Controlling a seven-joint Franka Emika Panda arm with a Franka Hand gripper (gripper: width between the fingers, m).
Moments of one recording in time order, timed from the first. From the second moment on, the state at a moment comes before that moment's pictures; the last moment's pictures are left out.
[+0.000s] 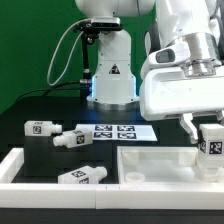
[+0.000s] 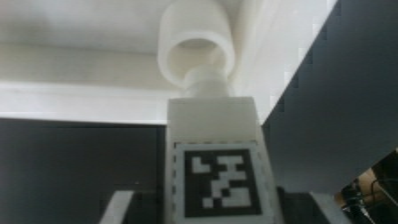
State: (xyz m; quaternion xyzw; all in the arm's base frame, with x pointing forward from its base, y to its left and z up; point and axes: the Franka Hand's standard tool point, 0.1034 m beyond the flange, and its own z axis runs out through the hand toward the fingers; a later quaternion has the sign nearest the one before) arm 0.629 0.117 0.093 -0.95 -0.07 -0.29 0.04
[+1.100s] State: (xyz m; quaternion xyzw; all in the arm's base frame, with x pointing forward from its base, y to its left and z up) arm 0.624 0.113 0.087 -0.96 -0.07 -0.28 0.04
